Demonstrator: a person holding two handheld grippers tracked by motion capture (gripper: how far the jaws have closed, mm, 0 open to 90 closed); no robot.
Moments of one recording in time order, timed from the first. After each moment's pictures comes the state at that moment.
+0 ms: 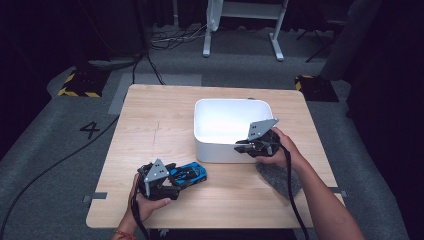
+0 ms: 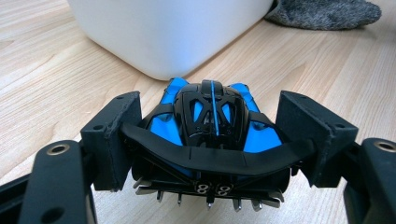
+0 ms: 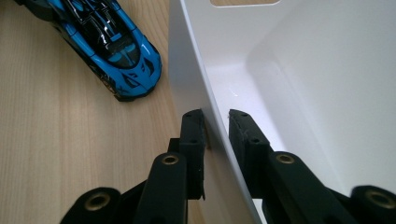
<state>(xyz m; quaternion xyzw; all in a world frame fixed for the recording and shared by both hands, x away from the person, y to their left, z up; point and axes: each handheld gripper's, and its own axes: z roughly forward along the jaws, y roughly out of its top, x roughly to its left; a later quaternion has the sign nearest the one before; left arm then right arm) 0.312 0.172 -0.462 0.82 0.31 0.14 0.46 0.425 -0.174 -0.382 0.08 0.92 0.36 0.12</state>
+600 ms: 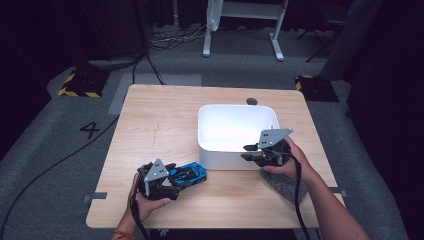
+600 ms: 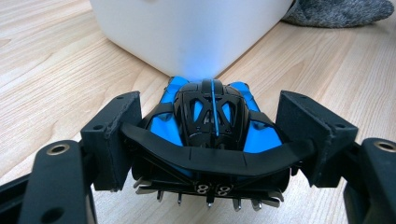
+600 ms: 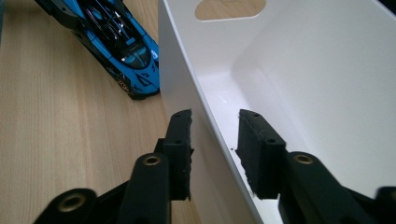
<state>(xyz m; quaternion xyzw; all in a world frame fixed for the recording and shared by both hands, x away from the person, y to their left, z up) 0.313 0.172 -0.462 0.82 0.31 0.13 0.46 0.395 -0.198 -0.377 0.10 0.91 0.38 0.14</state>
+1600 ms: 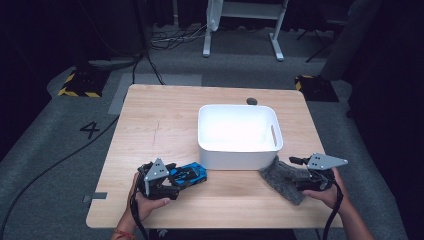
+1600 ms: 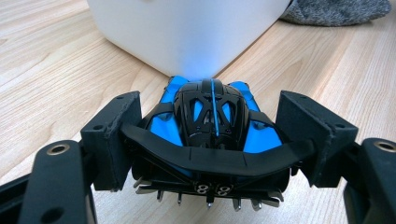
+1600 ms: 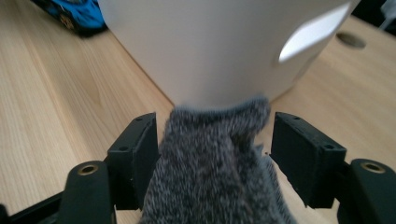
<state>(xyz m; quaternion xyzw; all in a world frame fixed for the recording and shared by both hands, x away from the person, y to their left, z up) 0.314 0.172 -0.461 0.83 0.30 0.13 0.45 0.351 -0.324 -0.439 0.25 0.85 0.42 0.18</state>
